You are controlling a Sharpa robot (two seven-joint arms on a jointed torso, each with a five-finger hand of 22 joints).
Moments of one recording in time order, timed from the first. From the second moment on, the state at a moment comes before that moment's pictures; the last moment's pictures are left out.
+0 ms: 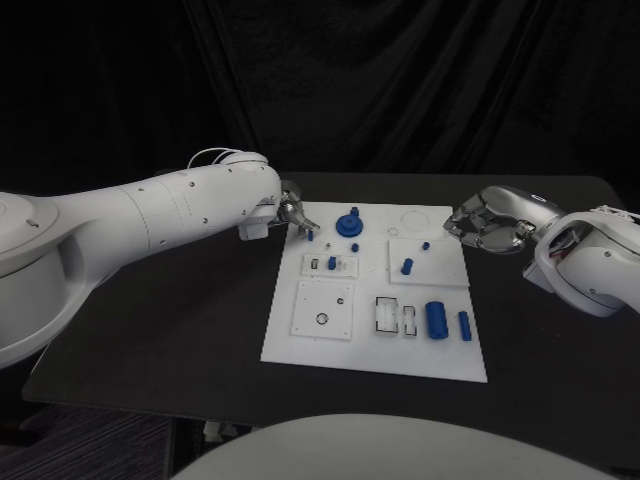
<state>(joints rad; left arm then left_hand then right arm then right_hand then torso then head) 1.30 -0.44 -0.21 0.90 -0.99 0.22 -0.39 1.18 0.08 0.00 0.25 0.23 0.99 0.05 0.19 1.30 1.47 -0.02 1.57 1.31 1.46 -0.06 1.57 1.31 0.01 1.47 -0.07 1.57 1.31 1.31 -0.95 -0.25 1.56 -1.29 -0.38 -0.03 1.52 -0.07 0.29 0.25 0.43 1.00 0.13 0.11 0.20 1.31 0.05 1.43 1.31 1.45 -0.02 1.37 1.31 0.13 1.34 0.09 0.91 1.31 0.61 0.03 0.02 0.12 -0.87</state>
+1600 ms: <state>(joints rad) 1.30 -0.42 -0.21 0.89 -0.99 0.23 -0.38 1.24 0.05 0.14 0.19 0.50 0.98 0.05 0.17 1.28 1.47 -0.02 1.57 1.31 1.47 -0.06 1.57 1.31 0.01 1.47 -0.06 1.57 1.31 1.31 -0.95 -0.25 1.55 -1.29 -0.36 -0.03 1.52 -0.07 0.29 0.25 0.44 1.00 0.13 0.11 0.20 1.31 0.05 1.43 1.31 1.45 -0.02 1.37 1.31 0.13 1.34 0.09 0.91 1.31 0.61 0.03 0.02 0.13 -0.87</state>
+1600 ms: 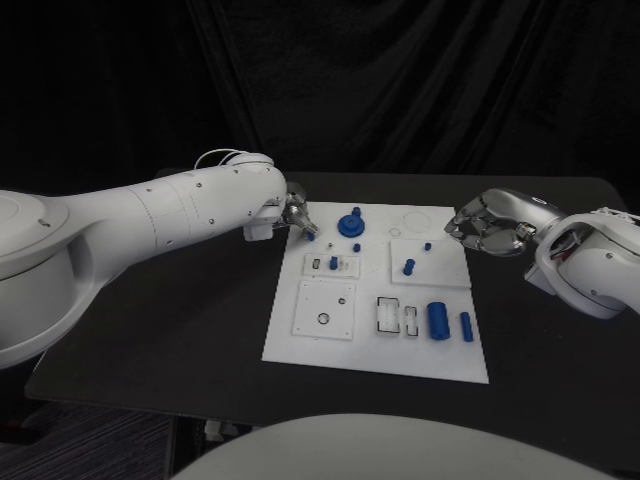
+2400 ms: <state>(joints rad) 1.29 -0.43 -0.21 0.90 -0.99 0.24 -0.38 1.19 -0.04 0.38 0.12 0.55 1.00 0.05 0.18 1.29 1.47 -0.02 1.57 1.31 1.47 -0.06 1.57 1.31 0.01 1.47 -0.06 1.57 1.31 1.31 -0.95 -0.25 1.55 -1.29 -0.35 -0.04 1.52 -0.07 0.29 0.25 0.45 1.00 0.13 0.11 0.20 1.31 0.05 1.43 1.31 1.45 -0.02 1.36 1.31 0.13 1.34 0.09 0.90 1.31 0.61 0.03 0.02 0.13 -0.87</state>
